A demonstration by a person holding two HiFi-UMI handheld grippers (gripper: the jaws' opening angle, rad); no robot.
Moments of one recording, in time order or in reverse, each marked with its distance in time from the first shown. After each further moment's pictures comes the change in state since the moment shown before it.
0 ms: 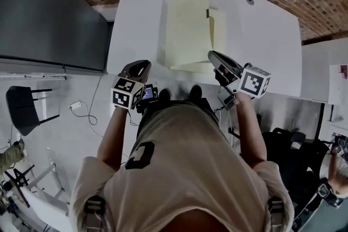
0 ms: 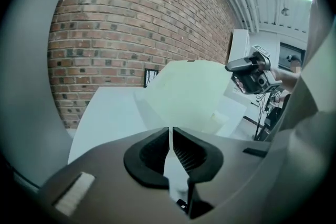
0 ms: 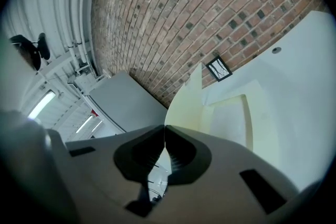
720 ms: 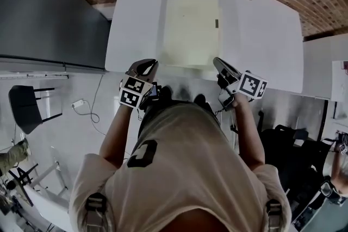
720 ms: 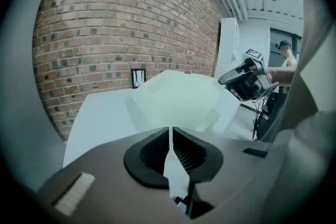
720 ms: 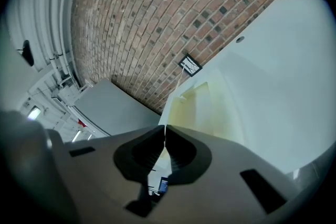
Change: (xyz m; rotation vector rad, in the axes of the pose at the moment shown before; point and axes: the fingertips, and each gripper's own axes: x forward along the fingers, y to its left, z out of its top) left arm 0.018 -0.042 0.000 0.133 0.040 -0.023; right arm -0.043 -0.074 -0.046 0.177 -0.033 -0.144
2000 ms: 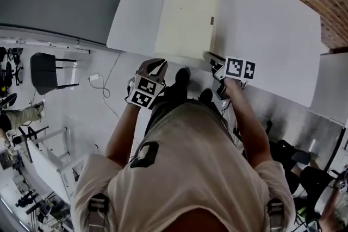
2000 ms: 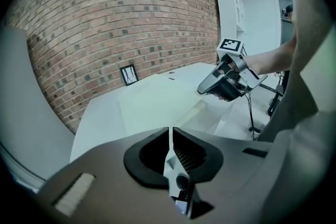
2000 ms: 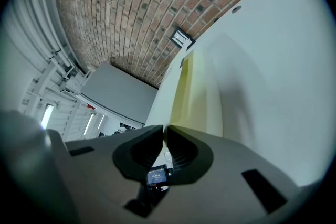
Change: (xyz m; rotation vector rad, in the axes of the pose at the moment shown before) left arm 0.040 -0.146 0.015 0.115 0.179 0.210; right arm -0.026 -0.093 -0.021 0.015 0.312 0.101
